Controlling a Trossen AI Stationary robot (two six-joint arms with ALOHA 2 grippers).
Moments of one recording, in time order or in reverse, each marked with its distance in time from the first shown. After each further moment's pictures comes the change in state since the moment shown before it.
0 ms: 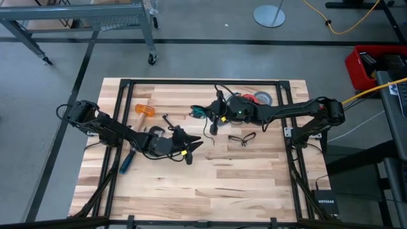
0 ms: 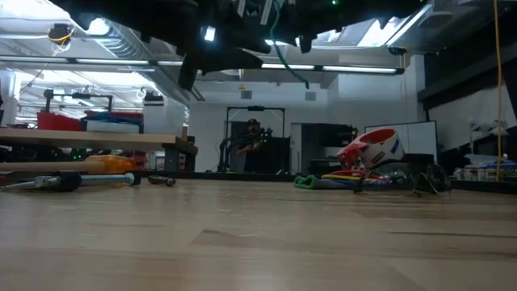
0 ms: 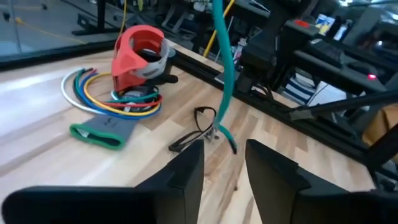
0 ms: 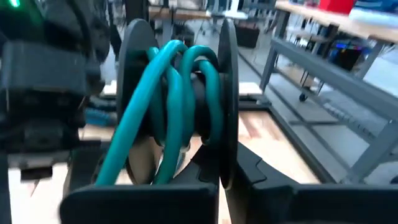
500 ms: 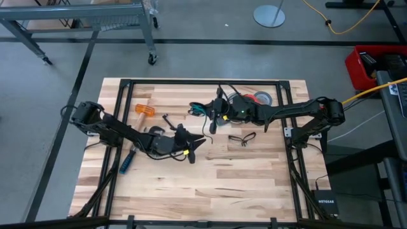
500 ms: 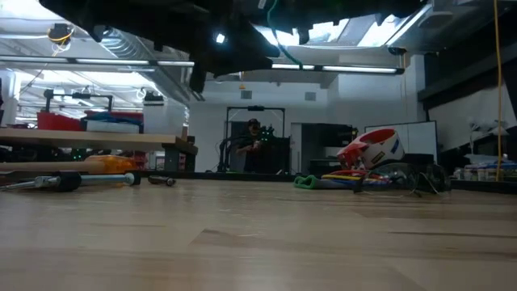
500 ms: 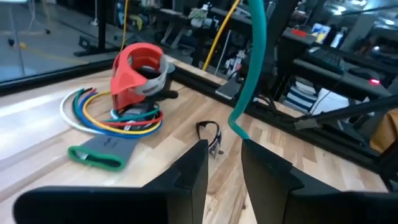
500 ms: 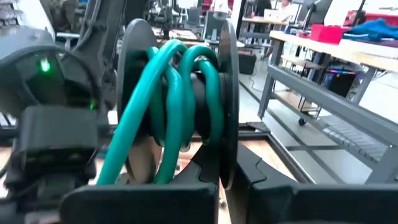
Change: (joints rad) left arm 0.021 0.066 0.000 0.142 0.003 0.099; right arm 0.000 0.000 0.000 0.115 0.000 0.000
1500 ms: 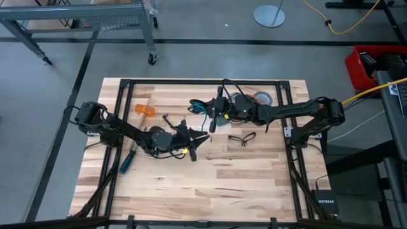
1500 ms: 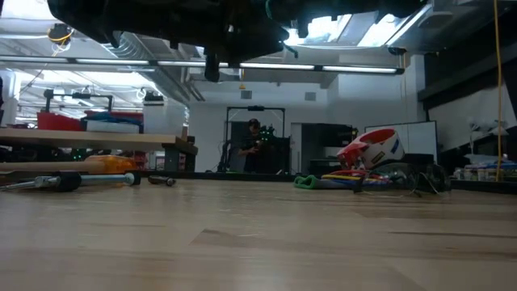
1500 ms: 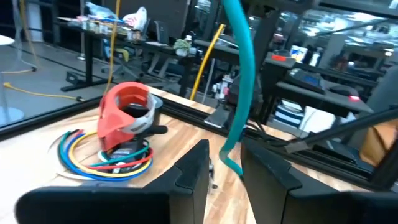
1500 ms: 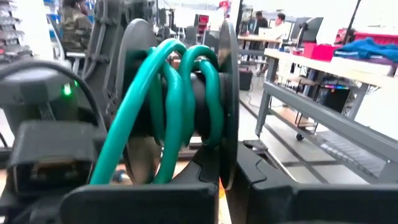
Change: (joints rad) left arm 0.044 0.039 0.002 0.198 0.068 0.159; right arm 0.000 0.000 0.000 0.079 0.008 0.000
